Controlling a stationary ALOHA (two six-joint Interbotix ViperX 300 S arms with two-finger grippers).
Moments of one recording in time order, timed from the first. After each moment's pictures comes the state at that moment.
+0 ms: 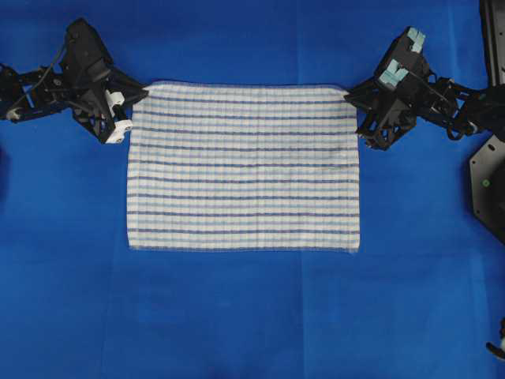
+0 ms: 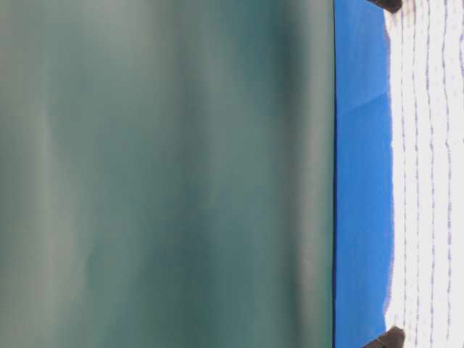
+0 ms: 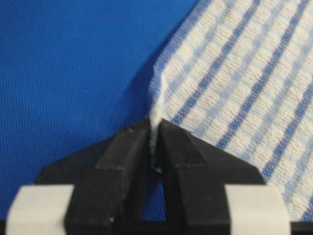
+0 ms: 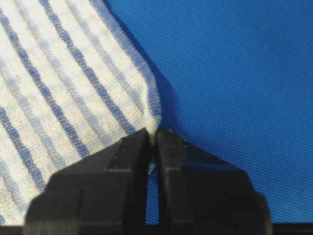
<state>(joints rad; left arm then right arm) 0.44 0.08 1.12 -0.05 -0.54 -0.06 -0.44 -0.02 1.17 0.20 -0.48 0.07</state>
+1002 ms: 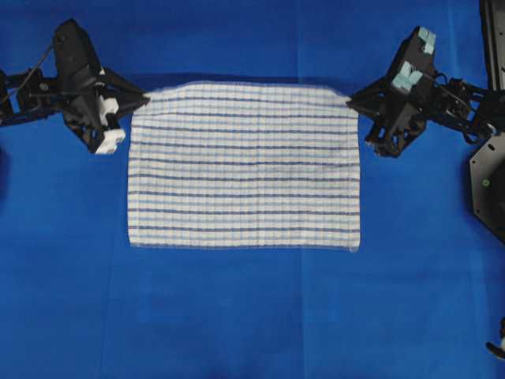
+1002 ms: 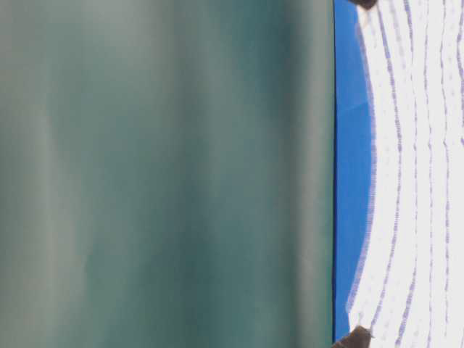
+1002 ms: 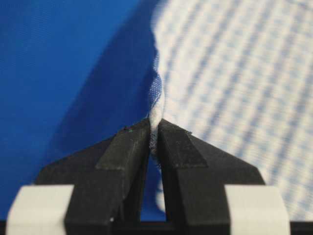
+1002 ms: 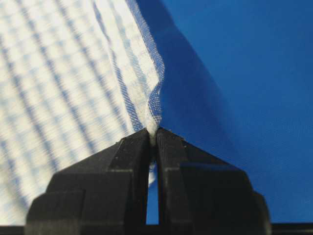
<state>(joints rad) 0.32 -0.15 1.15 -0.05 -0.42 -0.08 -0.36 -0.23 1.19 0.21 -0.32 0.08</state>
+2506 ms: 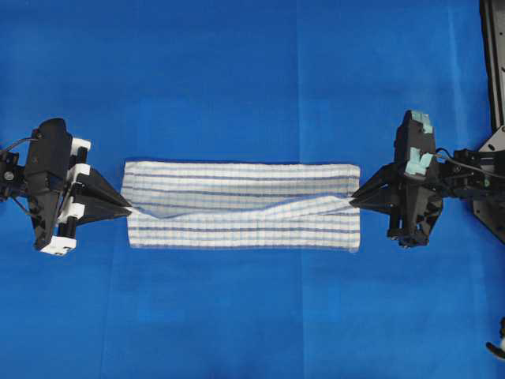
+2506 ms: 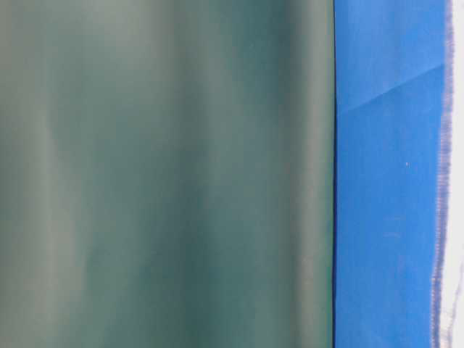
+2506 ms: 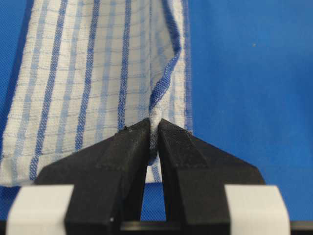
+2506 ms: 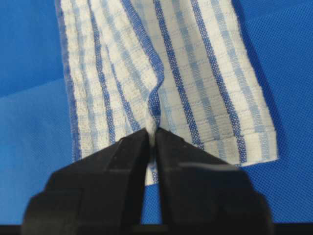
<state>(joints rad) -0.18 -0.31 1.23 -0.05 -0.37 -0.24 0.15 -0.34 1.21 0.47 -0.19 0.14</state>
